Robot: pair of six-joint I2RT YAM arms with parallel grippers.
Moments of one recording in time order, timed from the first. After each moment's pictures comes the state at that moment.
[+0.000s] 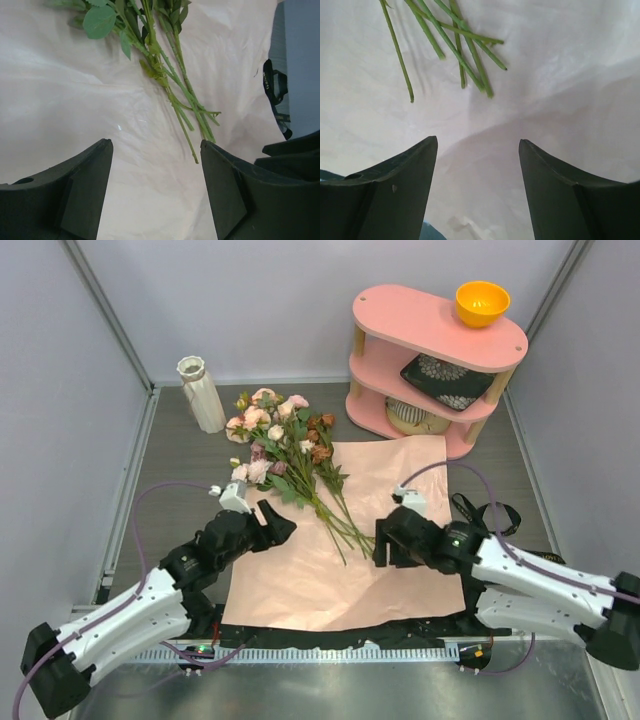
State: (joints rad) left arm -0.79 0.69 0.39 -0.21 -0.19 -0.91; right arm 1.00 0.87 0.65 -0.82 0.24 0.90
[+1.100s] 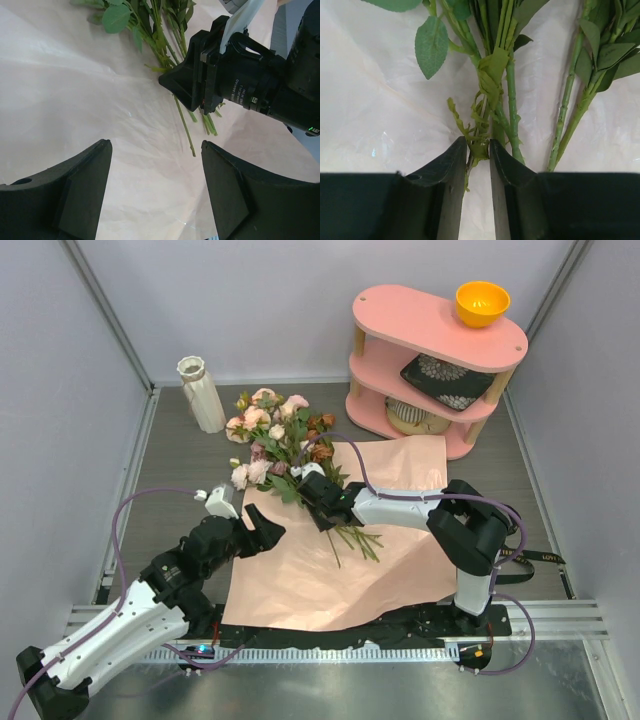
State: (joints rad) left arm -0.79 0.52 0.44 -0.45 -0.21 -0.91; right arm 0.97 1.84 1.15 -0.33 0.24 0.31
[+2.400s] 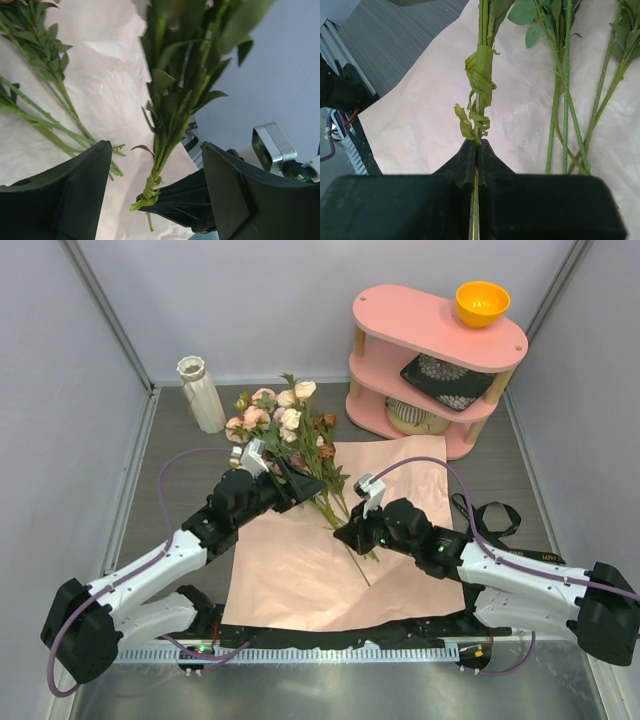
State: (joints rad) left arm -0.67 1.01 0.59 0.16 0.11 -1.03; right arm 0.97 0.99 0.52 0.07 -0.04 0.42
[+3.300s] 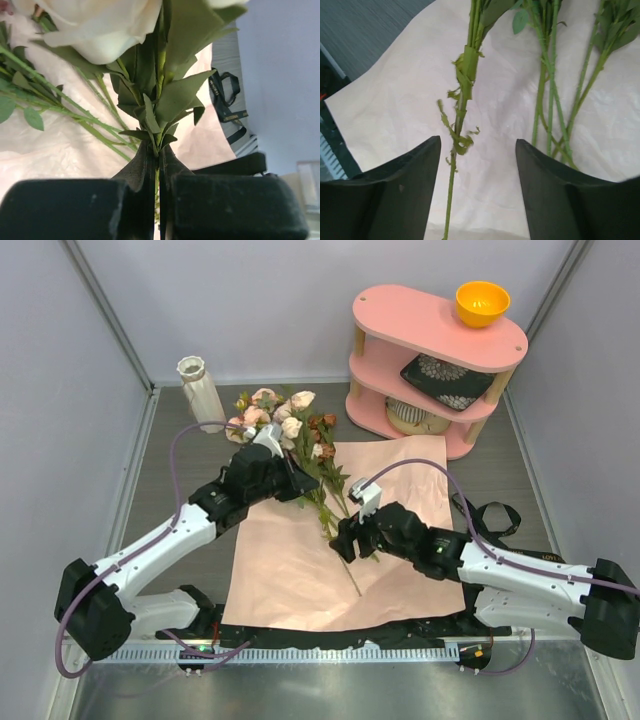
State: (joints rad) left arm -0.67 1.17 0.87 -0.16 0.10 -0.85; right arm 1.04 1.00 0.56 -0.05 0.05 0.34
